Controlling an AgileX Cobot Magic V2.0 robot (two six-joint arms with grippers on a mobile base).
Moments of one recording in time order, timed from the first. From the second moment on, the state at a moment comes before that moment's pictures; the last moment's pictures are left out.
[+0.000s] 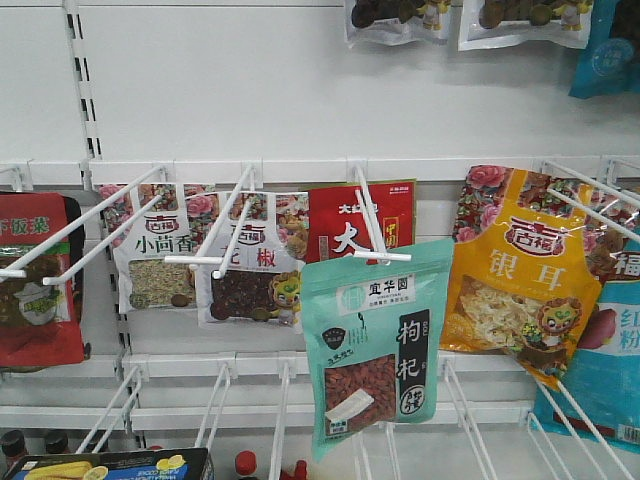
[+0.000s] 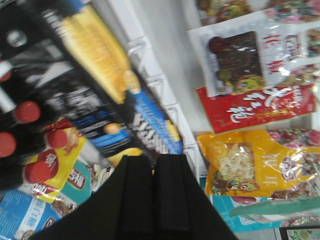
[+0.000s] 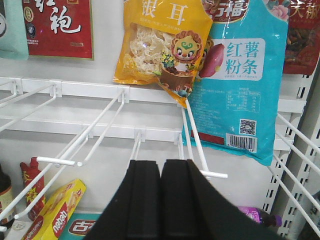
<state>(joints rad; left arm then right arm) -0.31 0.75 -0.18 -0.05 -0.20 -1.28 0.02 -0.01 0.03 -0.16 0.13 0.09</state>
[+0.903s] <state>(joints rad) -0.31 0.81 -0.08 -0.05 -0.44 -1.48 0.02 -0.01 0.03 -0.16 0.13 0.09</state>
